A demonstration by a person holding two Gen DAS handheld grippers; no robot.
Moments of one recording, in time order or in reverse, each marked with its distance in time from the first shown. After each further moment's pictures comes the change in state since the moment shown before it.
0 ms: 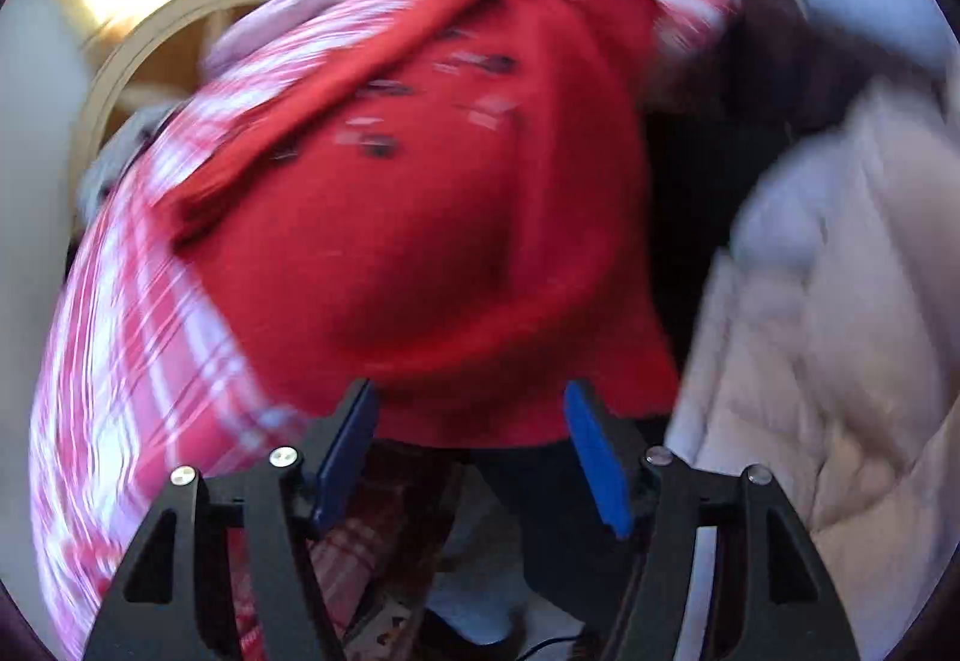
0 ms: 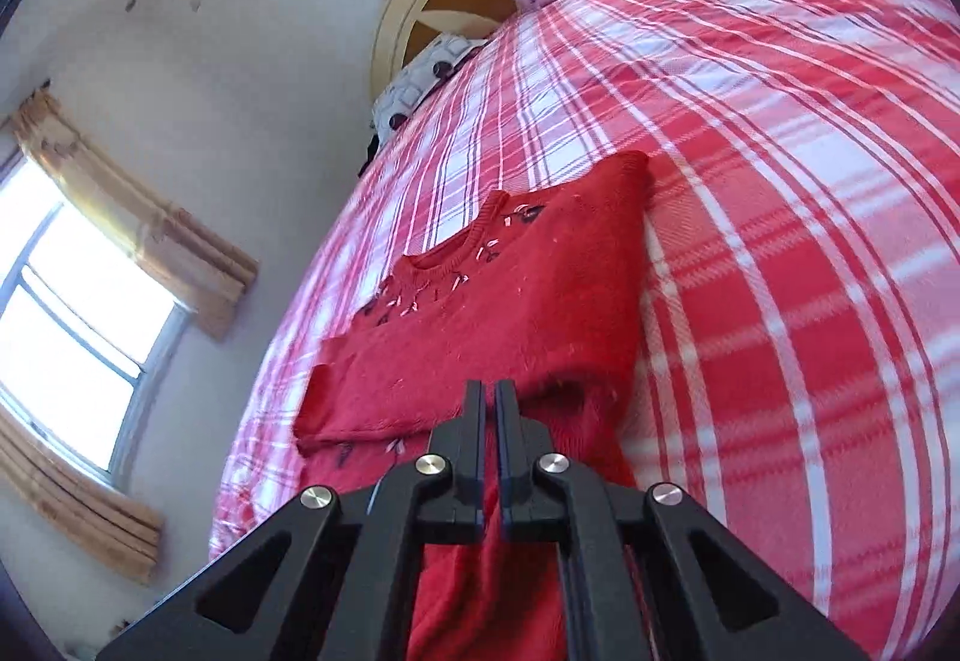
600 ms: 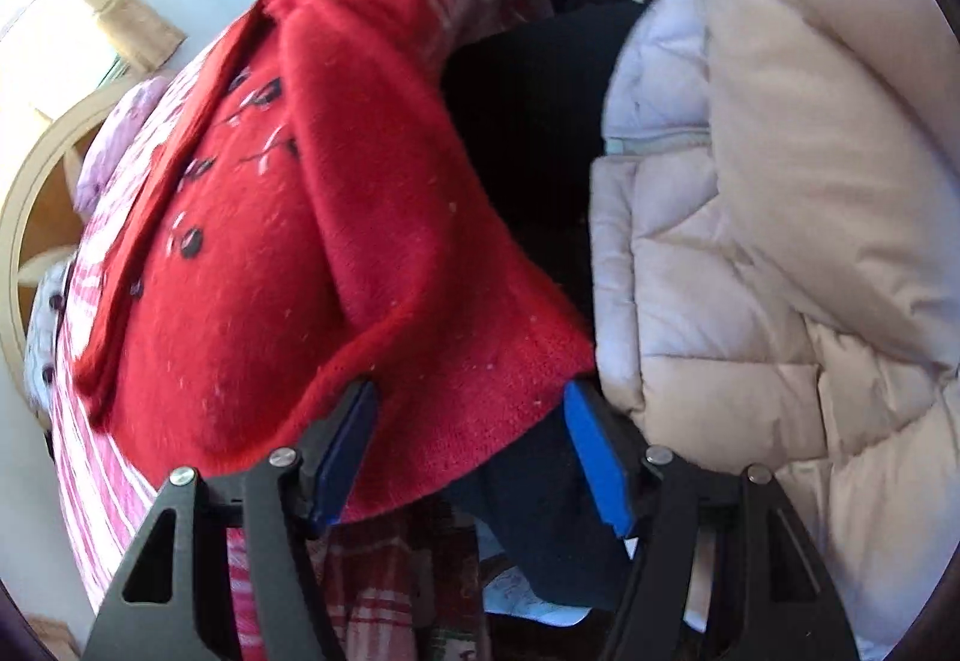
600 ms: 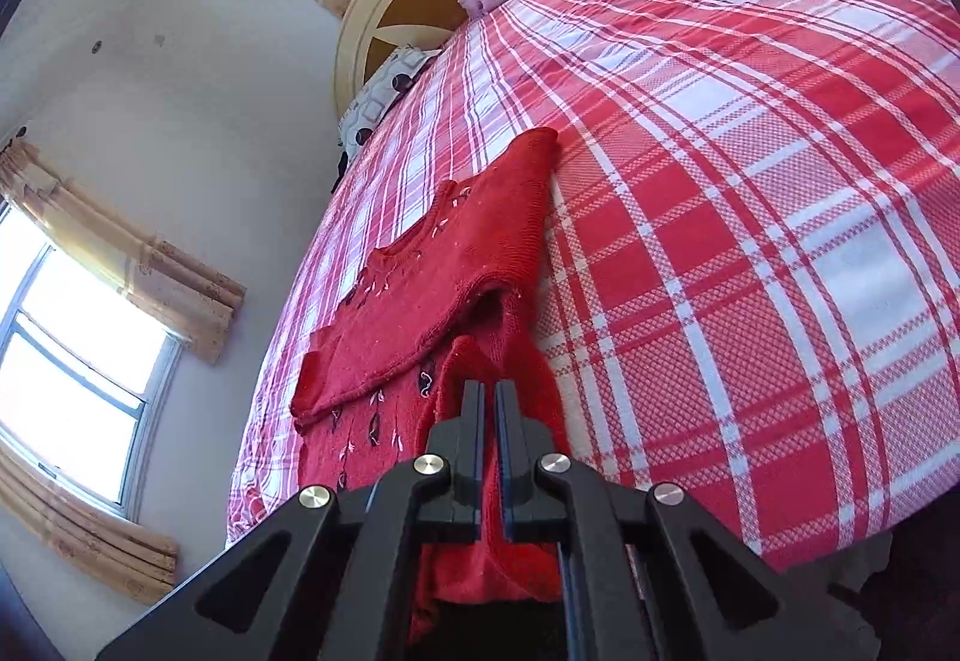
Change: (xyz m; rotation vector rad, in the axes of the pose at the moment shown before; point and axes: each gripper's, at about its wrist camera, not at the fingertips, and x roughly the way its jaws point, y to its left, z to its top) left arm 0.010 -0.046 0.017 0.427 0.036 -0.140; right arm -0.051 -0.021 -0.035 0.082 -0.011 -0.035
